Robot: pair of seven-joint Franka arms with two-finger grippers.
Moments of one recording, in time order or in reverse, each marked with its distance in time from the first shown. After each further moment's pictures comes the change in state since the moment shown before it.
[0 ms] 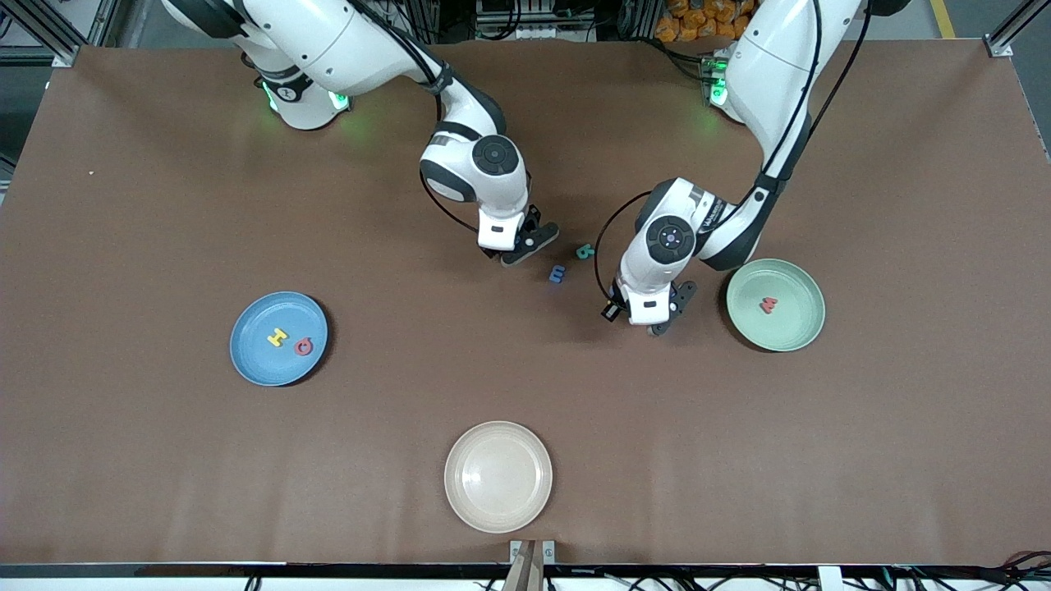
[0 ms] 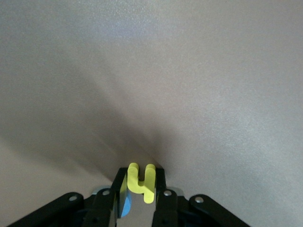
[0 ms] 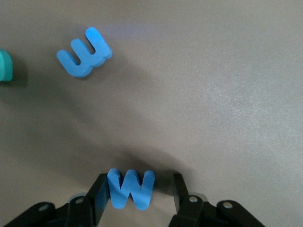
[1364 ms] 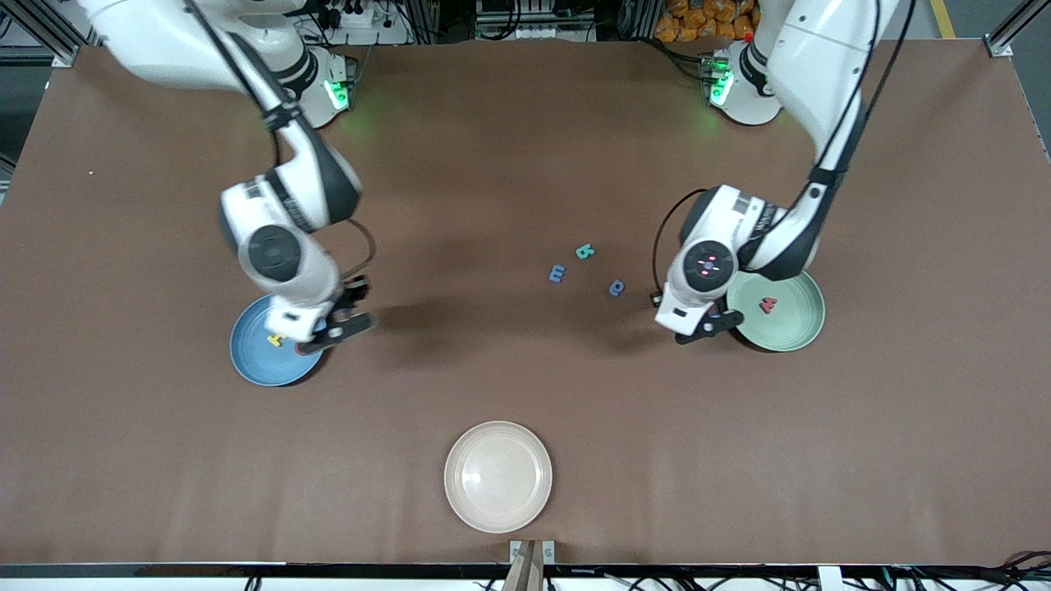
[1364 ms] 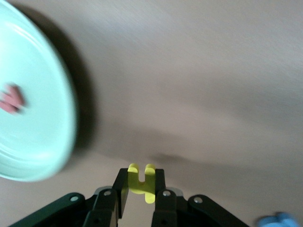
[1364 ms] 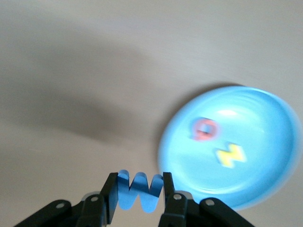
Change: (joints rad) left arm 0.097 -0.106 0.085 0.021 0.129 -0.401 0.717; right arm -0.516 -0.246 -0.121 0.030 0.123 -0.418 -0.547
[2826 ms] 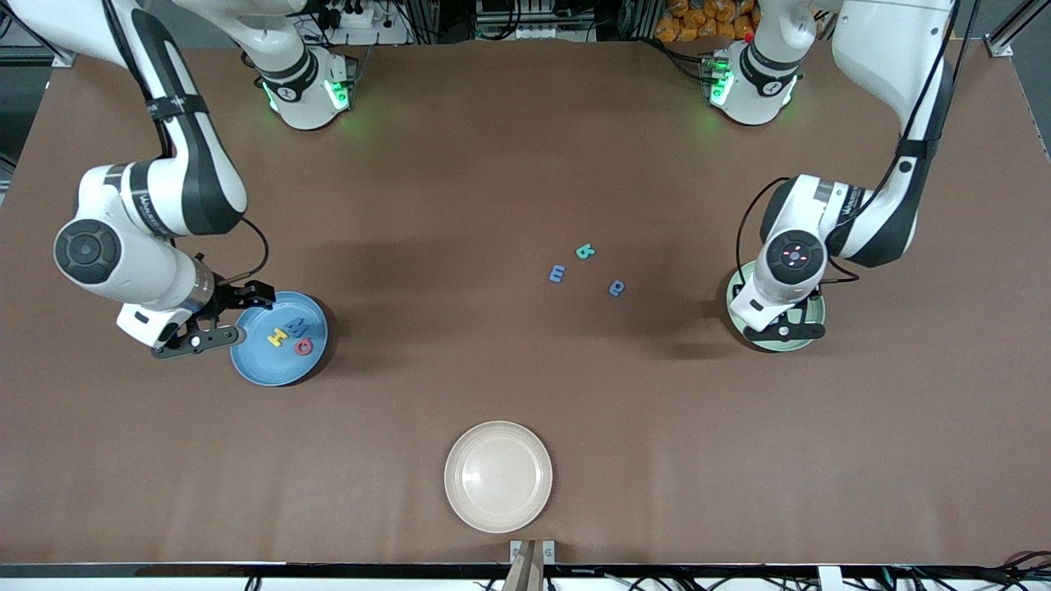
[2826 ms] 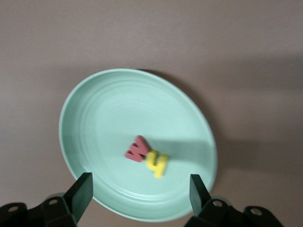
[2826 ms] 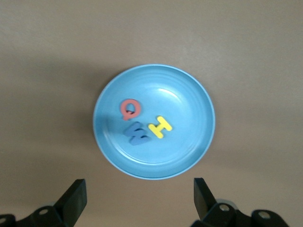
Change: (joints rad) left arm 0.047 -0.136 0.113 -0.121 0.103 0.051 0.282; right arm -0.003 -0.135 -0.155 -0.021 0.158 -0.026 -0.019
